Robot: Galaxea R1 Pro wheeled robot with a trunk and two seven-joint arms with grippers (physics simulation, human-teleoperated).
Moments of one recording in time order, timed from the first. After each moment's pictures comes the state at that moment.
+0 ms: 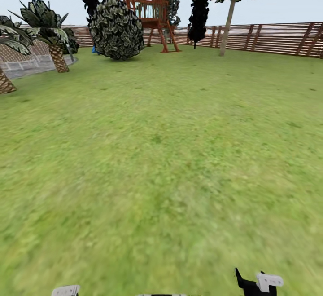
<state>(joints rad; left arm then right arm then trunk) -0.35 0.19 0.52 -0.09 -0.32 -0.46 -0.21 -0.31 -0.07 -0.79 -0.33 0.51 -0.59 0.25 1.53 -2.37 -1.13</state>
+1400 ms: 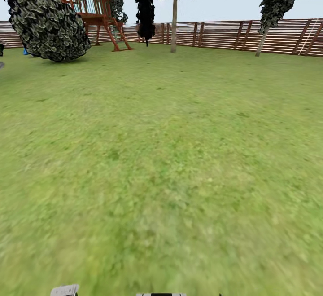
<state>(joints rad) -0.35 0.19 0.52 -0.09 -0.30 -0.46 -0.21 -0.31 -0.06 -0.78 -0.08 0.52 -0.59 0.25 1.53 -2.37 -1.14</state>
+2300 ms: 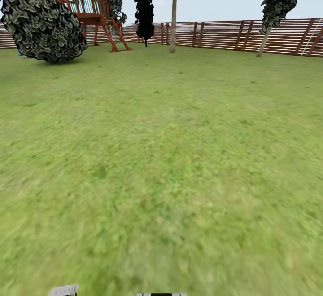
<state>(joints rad) -0.35 0.19 0.52 -0.09 -0.30 -0.46 -0.21 -0.31 -0.05 -0.79 -0.03 0.52 -0.59 0.25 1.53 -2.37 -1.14</state>
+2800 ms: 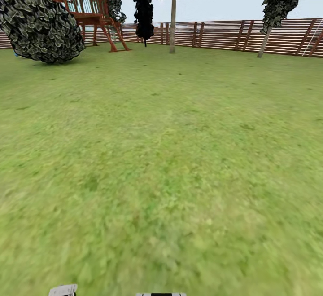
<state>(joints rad) -0.35 0.20 0.52 -0.09 -0.29 -0.46 -0.21 -0.31 -0.05 -0.79 -0.03 0.52 -0.59 0.25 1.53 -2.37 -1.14</state>
